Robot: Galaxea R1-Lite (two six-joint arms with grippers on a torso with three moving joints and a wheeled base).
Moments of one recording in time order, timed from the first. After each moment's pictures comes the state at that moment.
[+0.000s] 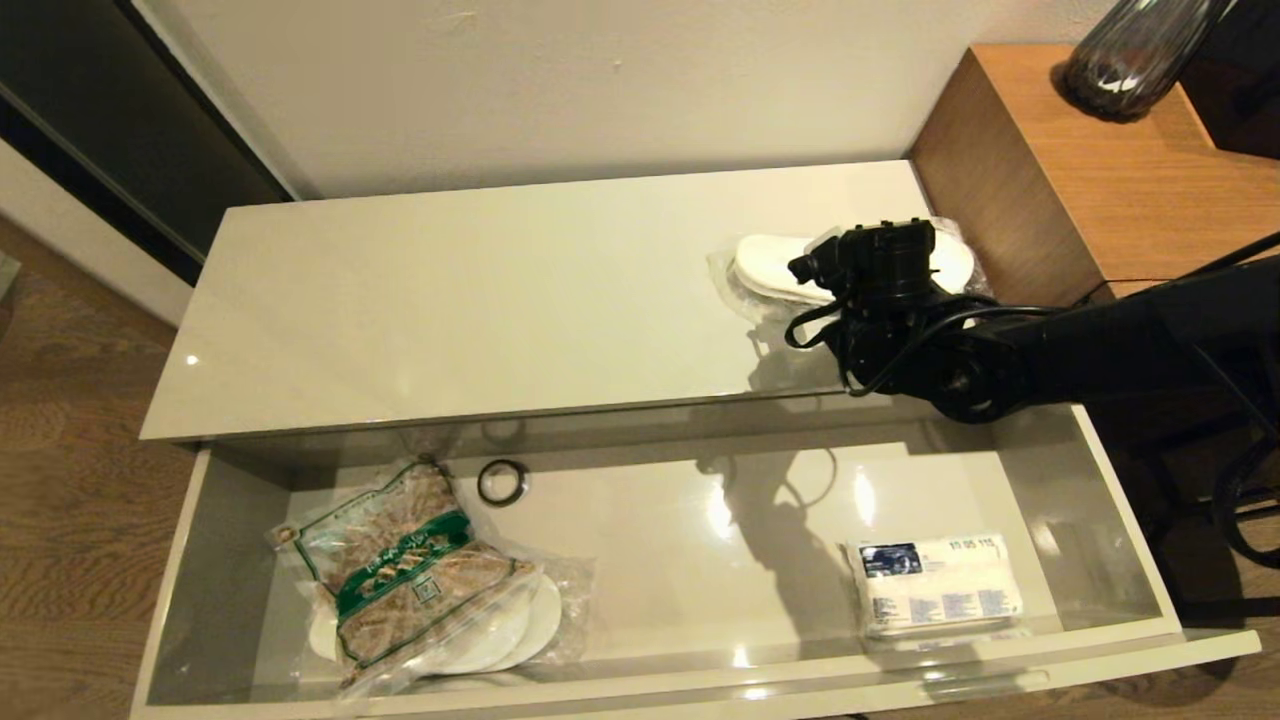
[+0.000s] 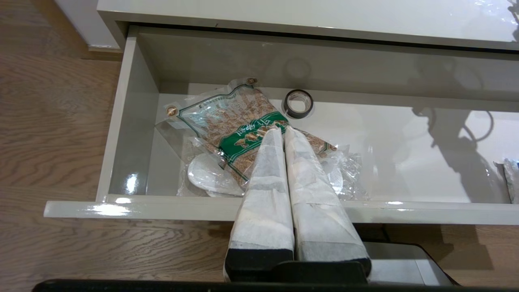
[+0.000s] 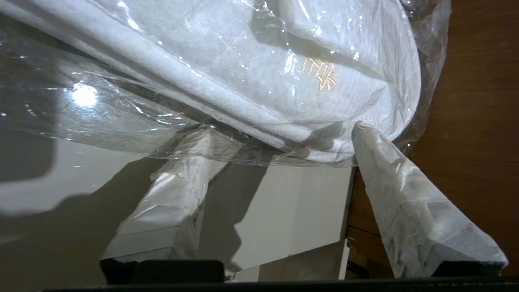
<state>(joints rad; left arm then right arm) 0.00 0.00 0.00 -0.05 0.00 -0.11 0.43 2.12 -1.48 -0.36 -0.81 -0.55</state>
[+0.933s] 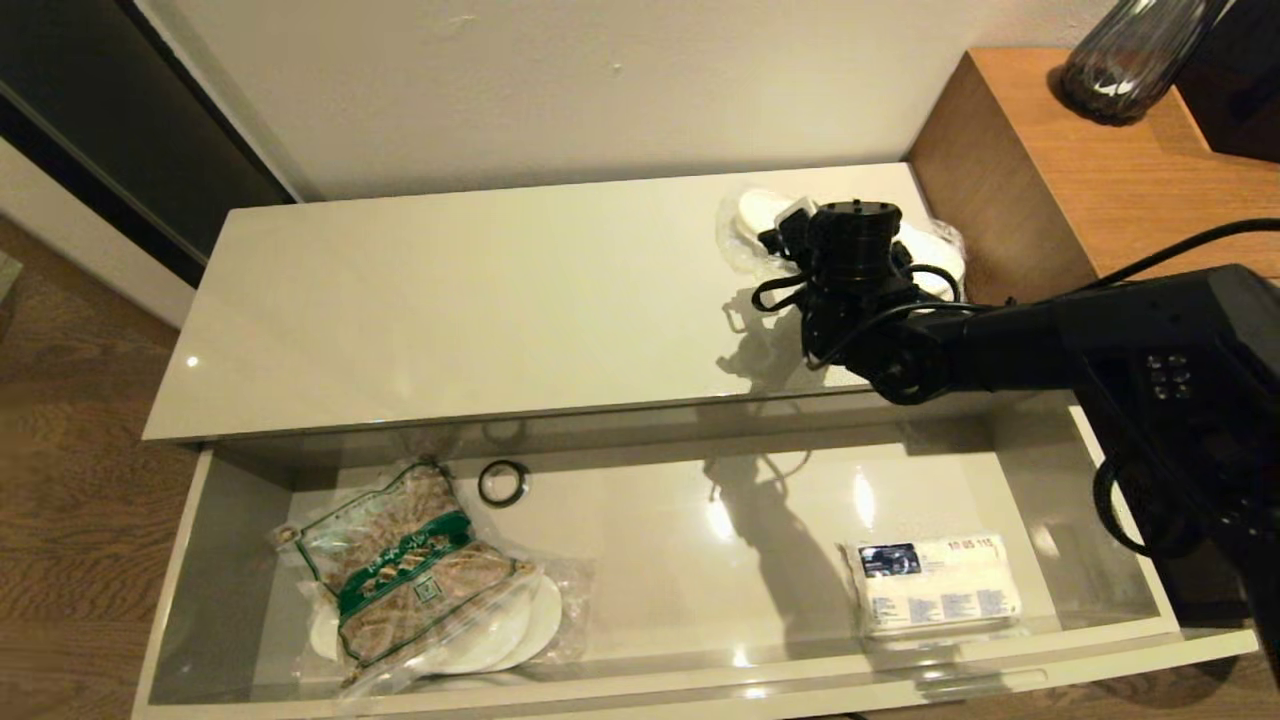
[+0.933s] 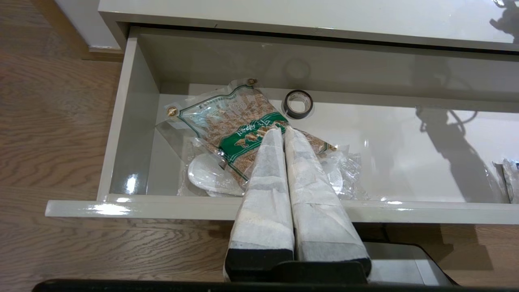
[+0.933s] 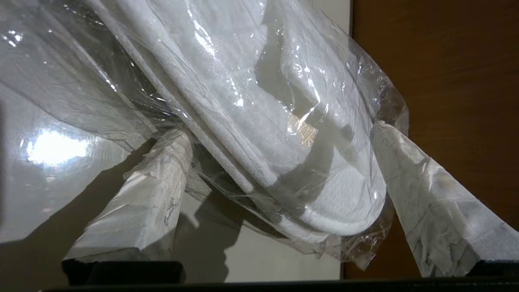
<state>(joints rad) 0.00 0.00 0.00 -0.05 0.00 -0.11 0.43 2.31 -1.75 -0.46 -0.85 -0.69</state>
